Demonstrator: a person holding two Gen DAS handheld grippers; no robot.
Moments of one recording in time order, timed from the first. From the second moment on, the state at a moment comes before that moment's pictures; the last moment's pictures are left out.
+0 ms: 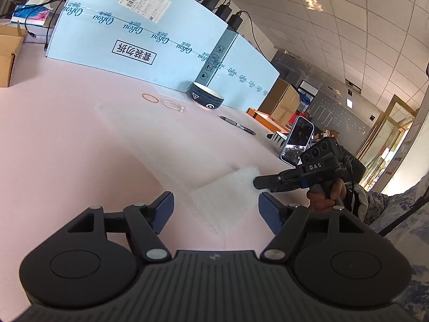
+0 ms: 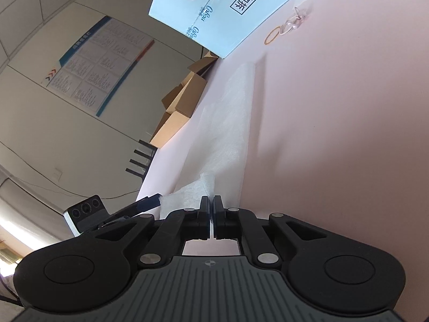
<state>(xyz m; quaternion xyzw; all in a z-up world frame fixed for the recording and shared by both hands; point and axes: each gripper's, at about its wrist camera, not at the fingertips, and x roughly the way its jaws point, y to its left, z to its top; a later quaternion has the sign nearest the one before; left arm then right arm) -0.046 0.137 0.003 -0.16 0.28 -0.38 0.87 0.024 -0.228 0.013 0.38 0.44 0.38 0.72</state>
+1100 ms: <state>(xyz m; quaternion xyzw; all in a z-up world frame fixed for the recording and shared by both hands) -0.044 0.071 -0.016 -0.08 0.26 -0.32 0.91 0.007 -0.230 0.016 0.36 0.41 0.30 0.78</state>
